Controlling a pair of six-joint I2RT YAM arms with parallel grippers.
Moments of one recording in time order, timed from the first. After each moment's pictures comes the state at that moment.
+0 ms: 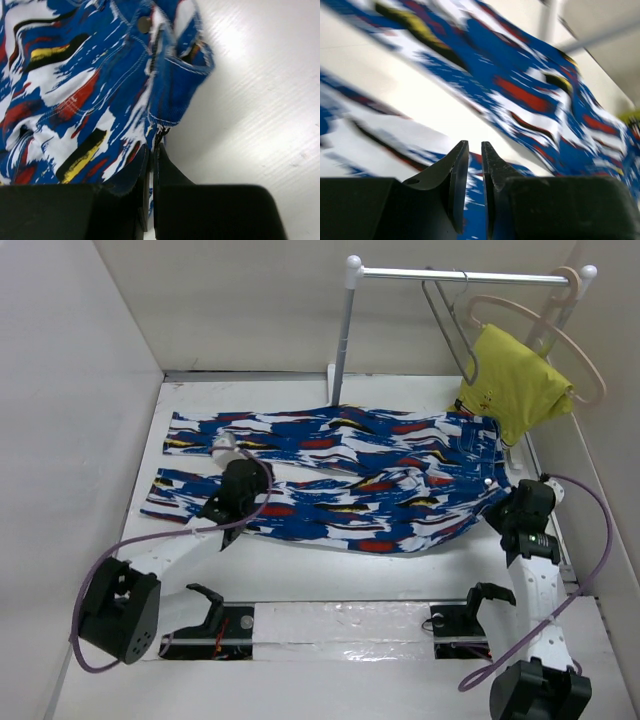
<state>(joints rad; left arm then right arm) -0.50 1.16 0.53 0.26 -0.37 -0.80 -0.27 0.67 0.52 -0.53 0.10 0.58</state>
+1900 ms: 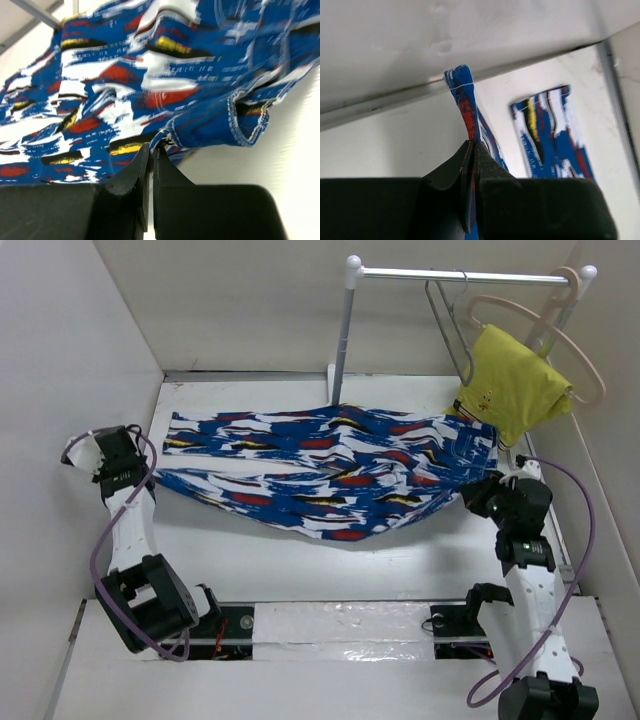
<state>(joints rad) 0.43 1.23 0.90 -0.33 -0.38 -0.79 -0.17 0.63 0.46 -0.21 -0.30 0.47</state>
